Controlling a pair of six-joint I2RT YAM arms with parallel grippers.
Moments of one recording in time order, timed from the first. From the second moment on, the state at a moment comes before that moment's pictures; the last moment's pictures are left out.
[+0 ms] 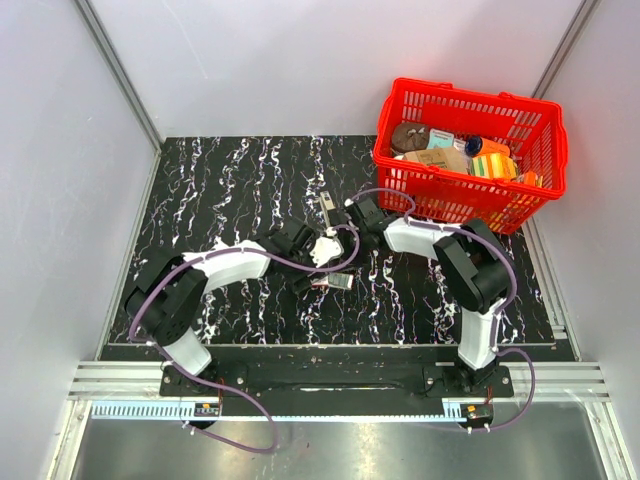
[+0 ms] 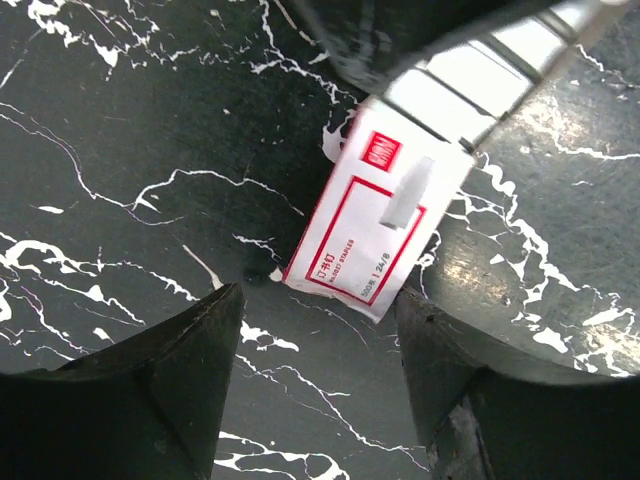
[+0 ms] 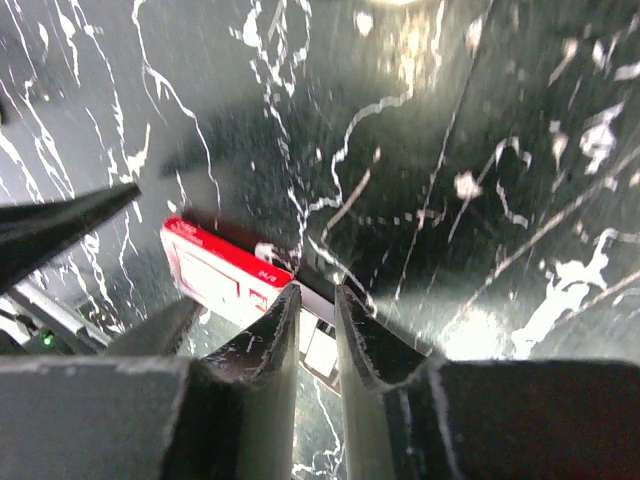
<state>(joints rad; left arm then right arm) -0.69 1.64 0.90 -0.33 0.13 0.44 0.61 1.94 1.18 -0.27 -0.33 0.64</state>
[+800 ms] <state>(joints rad) -0.62 1.61 0.96 -0.44 0.21 0.44 0.64 1.74 0.95 -0.19 -0.31 0.67</state>
